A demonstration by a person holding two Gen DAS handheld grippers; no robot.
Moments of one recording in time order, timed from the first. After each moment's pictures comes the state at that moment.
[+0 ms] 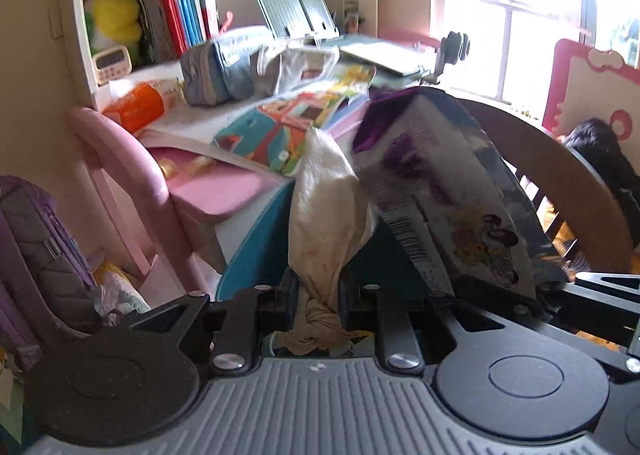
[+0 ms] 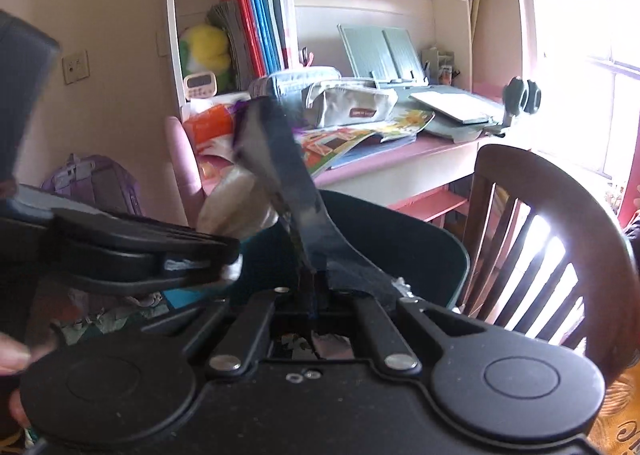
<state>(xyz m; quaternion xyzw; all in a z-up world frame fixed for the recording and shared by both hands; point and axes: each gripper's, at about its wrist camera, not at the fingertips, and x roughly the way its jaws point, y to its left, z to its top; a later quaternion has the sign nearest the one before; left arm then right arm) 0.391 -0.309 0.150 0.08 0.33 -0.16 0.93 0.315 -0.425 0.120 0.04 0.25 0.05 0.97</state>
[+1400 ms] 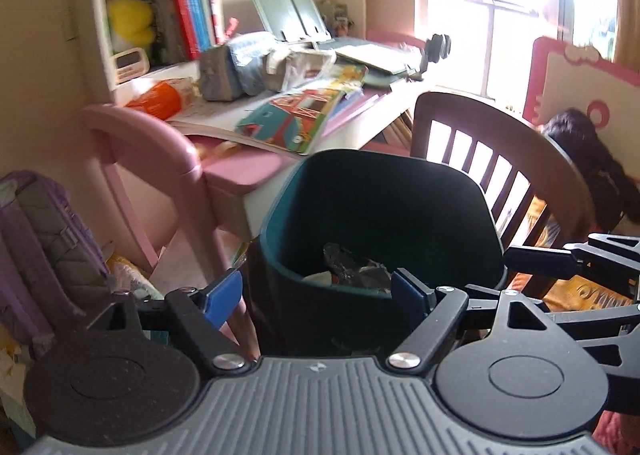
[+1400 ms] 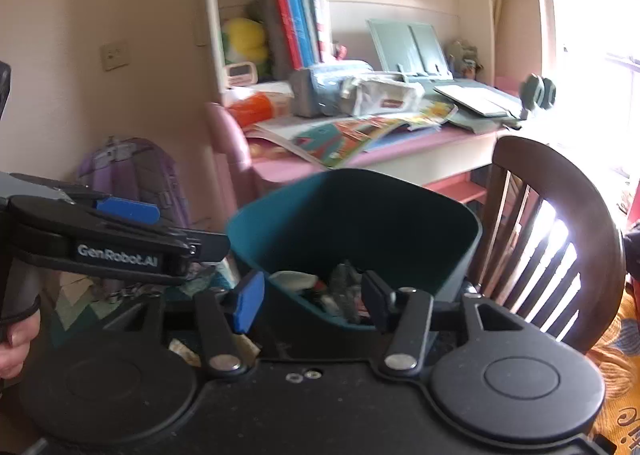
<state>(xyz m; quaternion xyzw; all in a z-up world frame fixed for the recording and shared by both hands) 0.321 -0.244 0.174 0.07 0.32 -0.18 0.93 0.240 -0.397 0.147 0.03 0.26 0.10 0.96</state>
